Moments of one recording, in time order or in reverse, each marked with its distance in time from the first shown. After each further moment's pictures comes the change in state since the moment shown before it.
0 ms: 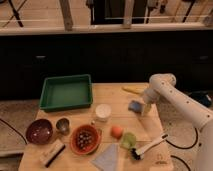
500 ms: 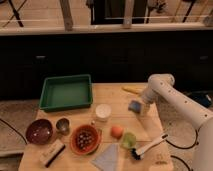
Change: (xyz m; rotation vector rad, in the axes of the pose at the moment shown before) arm -0.005 -0.001 0.007 -0.011 -0.006 0.004
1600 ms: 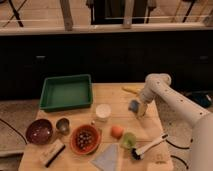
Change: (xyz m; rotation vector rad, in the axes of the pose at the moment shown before) arm -0.009 -0.004 0.009 -0.017 -0.014 0.007
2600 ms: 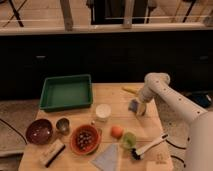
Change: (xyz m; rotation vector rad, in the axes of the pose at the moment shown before) arm -0.004 -0.004 0.003 -0.016 -0.012 0.011
